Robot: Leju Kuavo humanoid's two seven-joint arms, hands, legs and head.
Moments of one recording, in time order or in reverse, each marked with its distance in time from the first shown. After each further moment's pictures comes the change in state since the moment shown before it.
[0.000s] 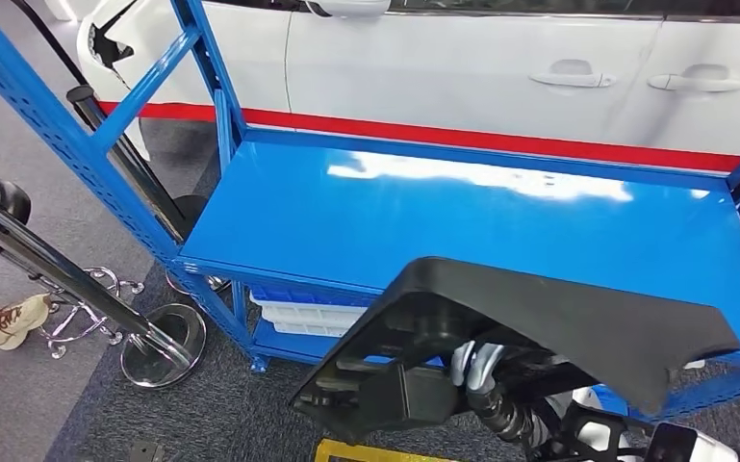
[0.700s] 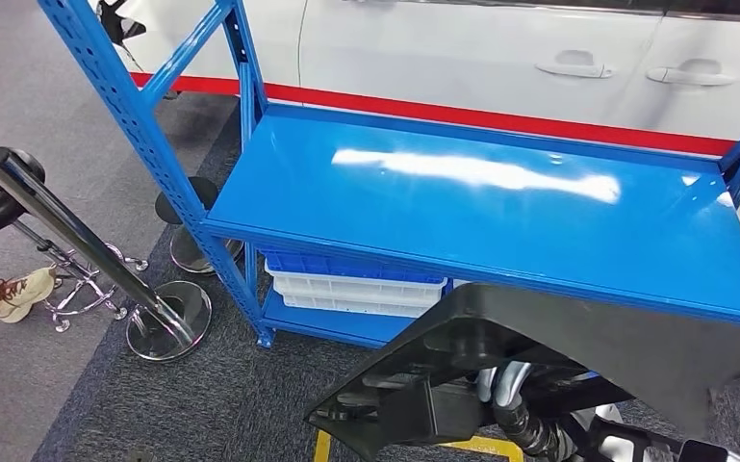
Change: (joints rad) left arm 0.028 0.010 0.000 0.000 -0.021 0.047 0.038; right arm 0.074 -0.010 -0.096 -0.018 -0.003 0.095 -0.020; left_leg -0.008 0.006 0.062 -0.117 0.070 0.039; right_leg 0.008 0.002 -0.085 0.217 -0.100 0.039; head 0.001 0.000
